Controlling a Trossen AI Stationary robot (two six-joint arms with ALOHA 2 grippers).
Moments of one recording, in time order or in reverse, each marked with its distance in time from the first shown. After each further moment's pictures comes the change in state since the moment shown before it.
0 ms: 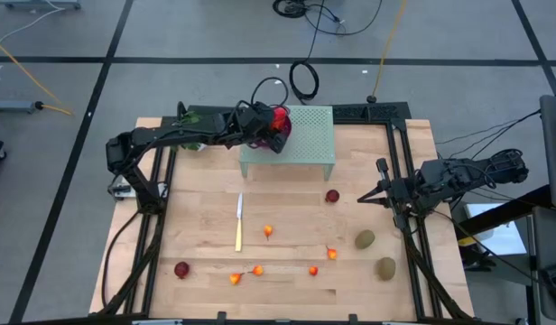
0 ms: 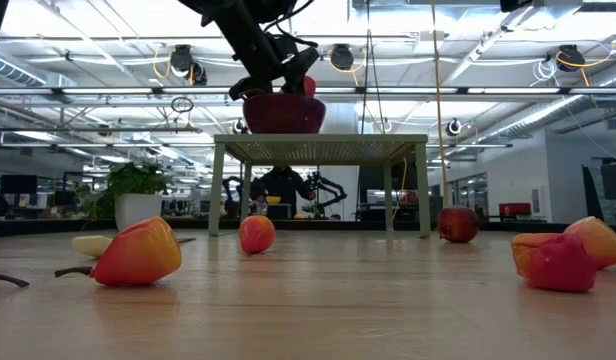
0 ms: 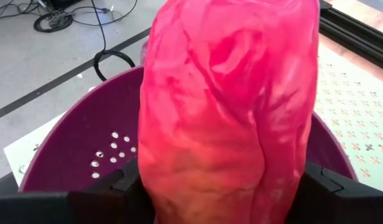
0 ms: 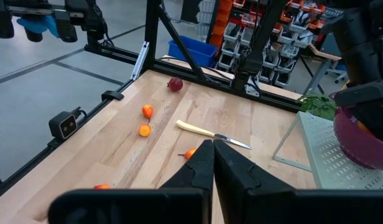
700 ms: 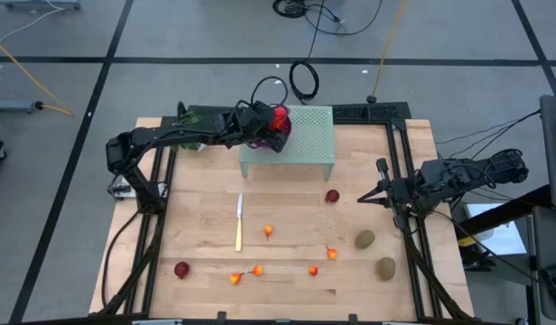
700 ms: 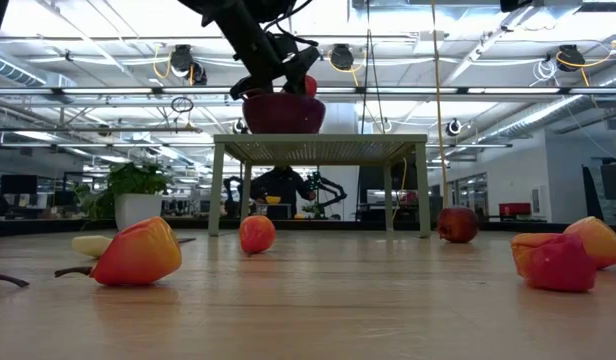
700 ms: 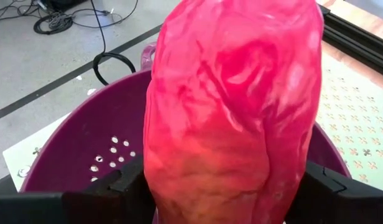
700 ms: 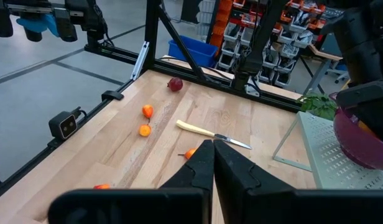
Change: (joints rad) left arm 0.001 0.000 0.000 0.014 0.000 -0.001; right arm 0.000 0.000 0.000 0.000 0.000 0.000
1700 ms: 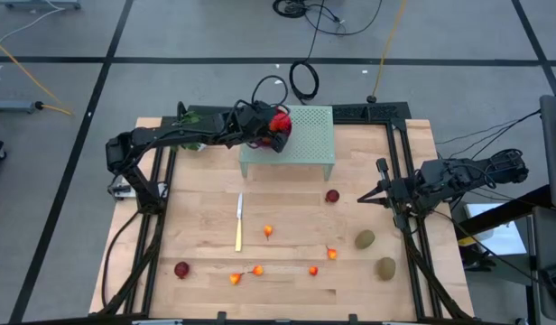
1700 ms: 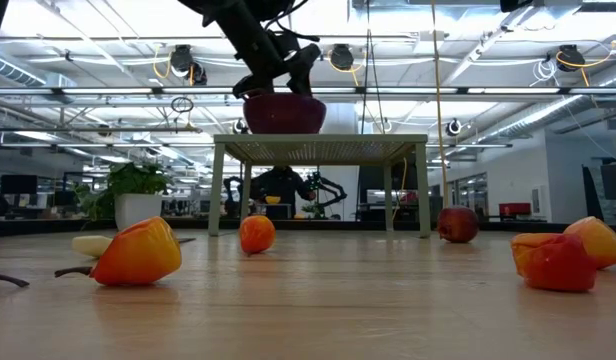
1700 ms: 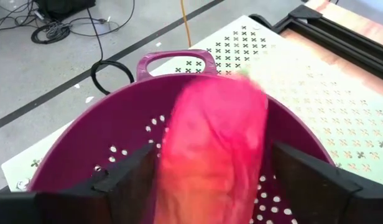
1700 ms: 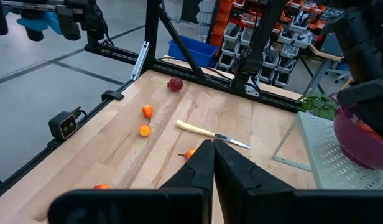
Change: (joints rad) left arm 0.000 -0.002 0.000 0.027 0.006 0.034; right arm 0.000 0.000 0.000 0.000 0.000 0.000
